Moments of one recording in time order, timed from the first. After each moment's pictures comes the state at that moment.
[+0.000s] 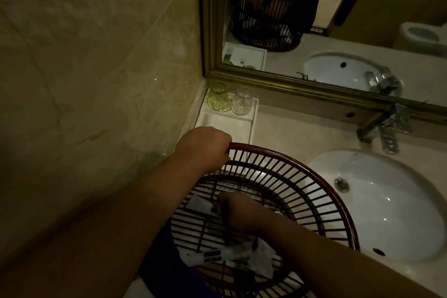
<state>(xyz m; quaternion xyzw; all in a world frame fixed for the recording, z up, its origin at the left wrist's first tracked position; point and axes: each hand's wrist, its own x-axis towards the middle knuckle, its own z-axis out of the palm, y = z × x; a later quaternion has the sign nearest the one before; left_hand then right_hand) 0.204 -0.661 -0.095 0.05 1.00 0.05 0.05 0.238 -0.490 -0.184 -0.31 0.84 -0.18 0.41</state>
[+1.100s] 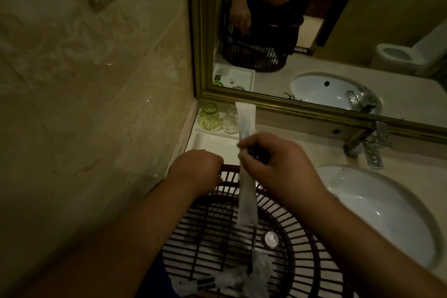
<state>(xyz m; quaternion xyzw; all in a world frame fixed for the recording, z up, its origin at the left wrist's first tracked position) 0.203 -0.660 -0.089 0.01 1.00 0.06 0.07 0.202 -0.467 0.011 -0.21 0.87 -0.44 0.08</state>
